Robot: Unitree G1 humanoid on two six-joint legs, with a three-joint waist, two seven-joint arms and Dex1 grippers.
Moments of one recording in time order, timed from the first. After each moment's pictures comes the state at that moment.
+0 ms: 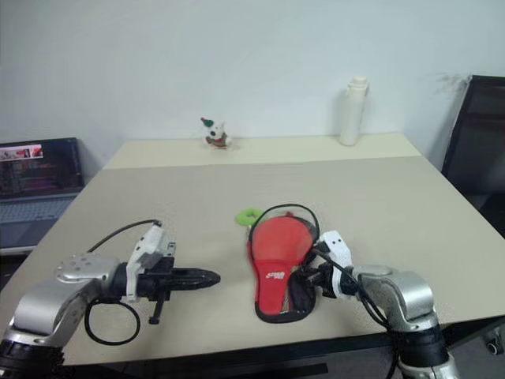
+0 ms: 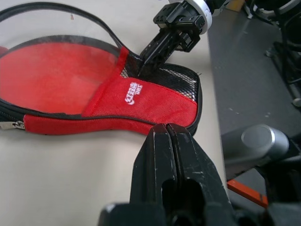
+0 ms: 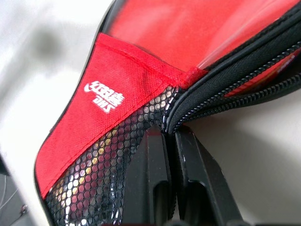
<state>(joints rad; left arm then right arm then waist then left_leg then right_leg) -0.25 0.84 0.07 -0.21 -0.55 0.51 -1.31 -0.42 -0.33 0.00 -0.33 0.48 1.33 0.54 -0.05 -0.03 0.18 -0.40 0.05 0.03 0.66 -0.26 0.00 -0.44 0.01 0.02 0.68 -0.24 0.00</state>
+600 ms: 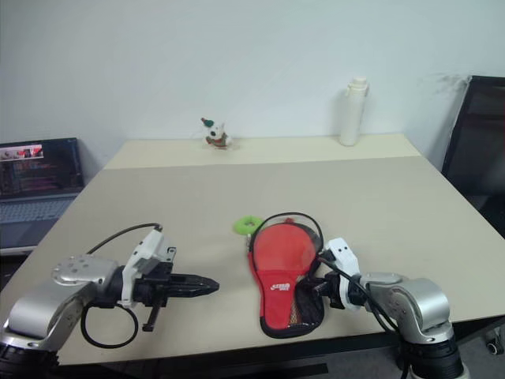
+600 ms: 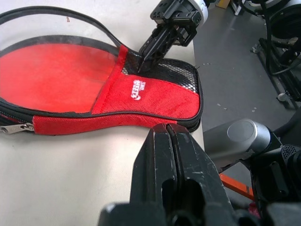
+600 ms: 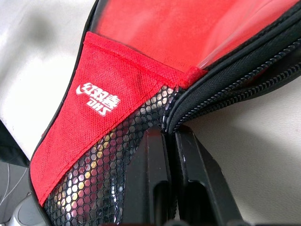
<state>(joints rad) -0.23 0.86 0.07 -0.23 -0.56 0.51 -1.34 -0.38 -0.39 -0.02 -0.41 0.53 1.39 0.51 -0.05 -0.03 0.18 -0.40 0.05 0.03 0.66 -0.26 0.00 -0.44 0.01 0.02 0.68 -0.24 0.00</state>
